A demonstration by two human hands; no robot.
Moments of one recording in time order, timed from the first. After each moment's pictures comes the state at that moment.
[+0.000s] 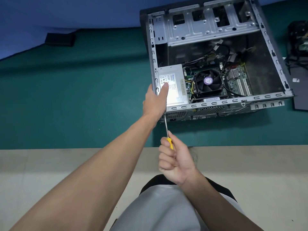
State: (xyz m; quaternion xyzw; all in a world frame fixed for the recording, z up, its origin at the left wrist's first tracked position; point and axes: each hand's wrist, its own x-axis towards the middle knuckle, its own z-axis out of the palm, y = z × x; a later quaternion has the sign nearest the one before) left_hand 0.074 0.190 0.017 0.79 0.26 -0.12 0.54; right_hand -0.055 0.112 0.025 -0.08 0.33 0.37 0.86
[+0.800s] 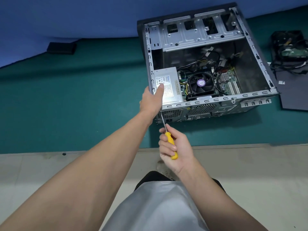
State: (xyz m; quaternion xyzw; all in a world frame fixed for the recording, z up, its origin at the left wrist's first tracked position) left_hand 0.072 0.191 0.022 0.80 0.26 -0.13 0.53; right_hand -0.047 0.112 0.038 -0.13 0.37 0.28 0.88
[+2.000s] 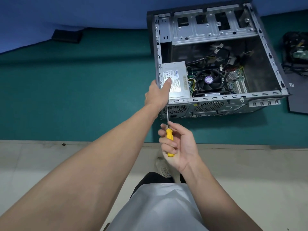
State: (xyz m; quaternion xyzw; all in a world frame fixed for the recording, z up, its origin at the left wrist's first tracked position) left_hand 0.071 0.191 0.024 0.82 0.26 -0.13 0.50; right_hand -0.051 0.112 0.034 -0.15 0.33 0.32 0.87
